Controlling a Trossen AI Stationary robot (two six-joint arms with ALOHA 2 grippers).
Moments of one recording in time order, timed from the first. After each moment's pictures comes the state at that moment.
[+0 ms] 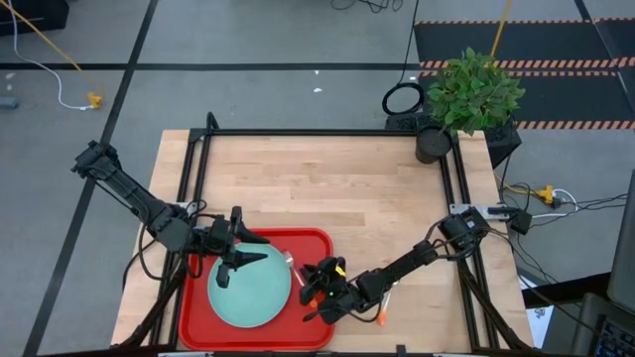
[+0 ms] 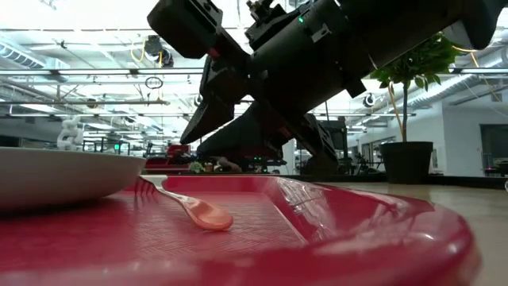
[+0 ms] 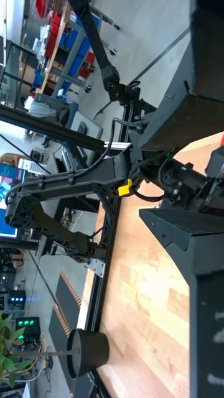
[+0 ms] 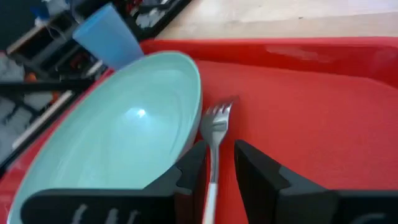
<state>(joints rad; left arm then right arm) -0.65 0.97 0.71 0.15 -0.55 -0.29 0.52 2.20 1.37 0.08 0.89 1.25</state>
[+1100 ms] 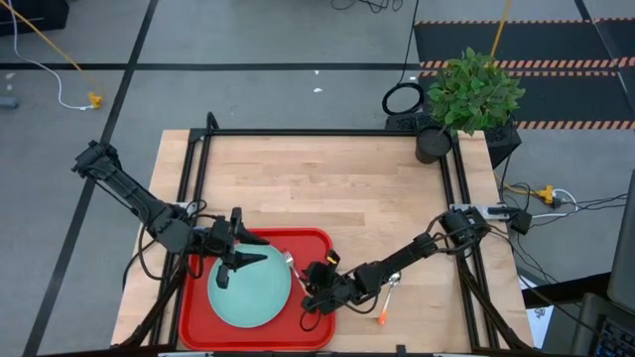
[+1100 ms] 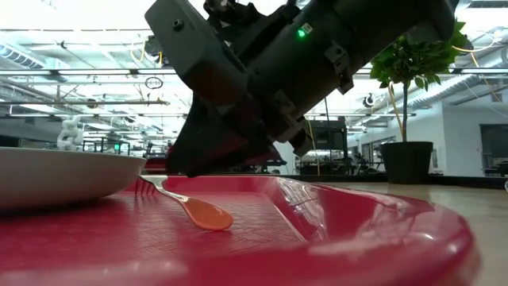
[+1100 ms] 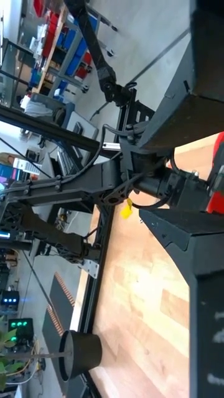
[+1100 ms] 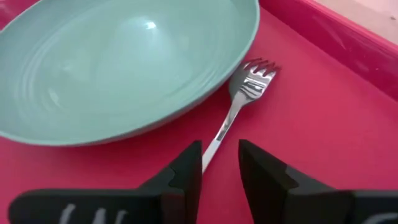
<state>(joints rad) -0.66 0.97 0.71 0.13 -0.55 -0.32 0.47 2.18 1.37 0.02 0.60 0.75</state>
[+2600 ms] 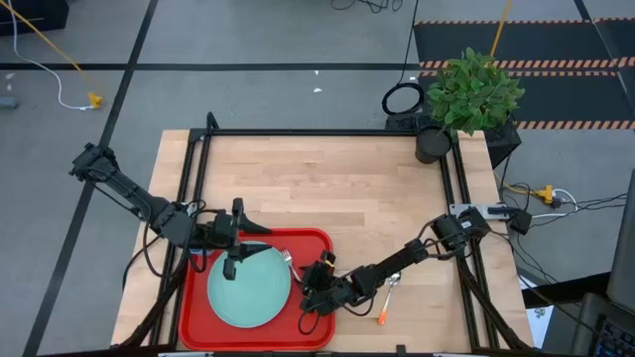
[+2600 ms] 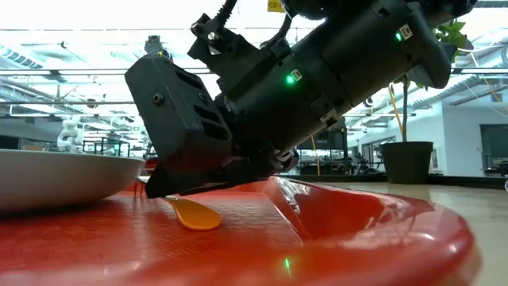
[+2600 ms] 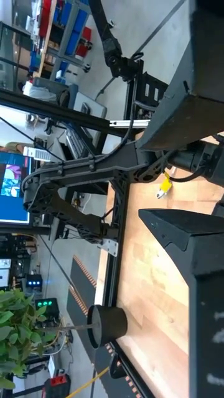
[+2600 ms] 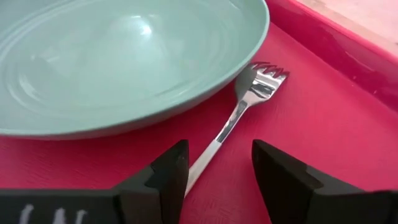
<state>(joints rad) -0.59 0.97 0.71 0.18 -0.55 -0.18 0.47 2.27 1.38 0.12 0.67 0.63</state>
